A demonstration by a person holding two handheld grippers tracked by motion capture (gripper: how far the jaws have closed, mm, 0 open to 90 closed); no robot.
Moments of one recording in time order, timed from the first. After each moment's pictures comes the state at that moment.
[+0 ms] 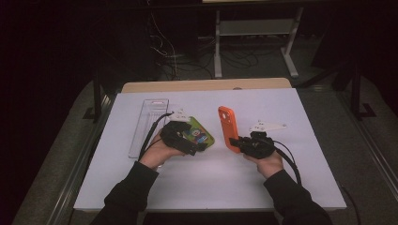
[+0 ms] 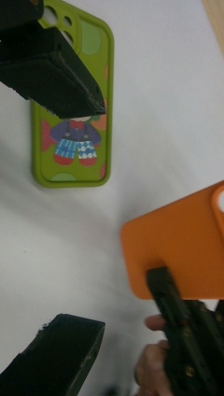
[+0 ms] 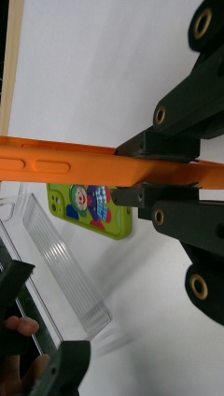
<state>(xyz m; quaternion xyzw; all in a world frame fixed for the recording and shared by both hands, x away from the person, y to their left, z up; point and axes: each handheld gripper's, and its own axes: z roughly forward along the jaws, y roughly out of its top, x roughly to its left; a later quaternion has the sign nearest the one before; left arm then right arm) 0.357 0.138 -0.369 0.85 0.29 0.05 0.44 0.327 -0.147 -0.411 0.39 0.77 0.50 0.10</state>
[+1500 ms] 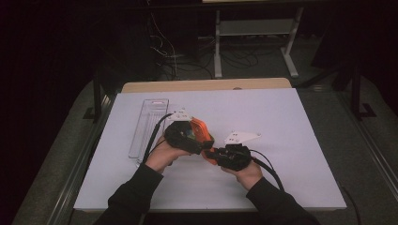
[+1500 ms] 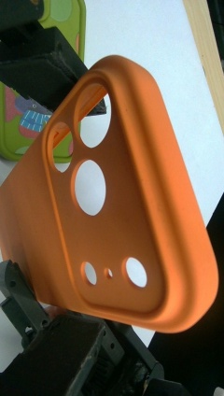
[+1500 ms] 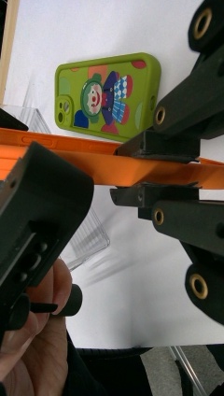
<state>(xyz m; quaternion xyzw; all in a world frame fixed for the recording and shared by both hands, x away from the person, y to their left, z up) 0.351 0.127 -0.368 0.82 0.29 0.05 0.49 0.299 -0.083 -0.409 0.32 0.79 0.52 0.06</state>
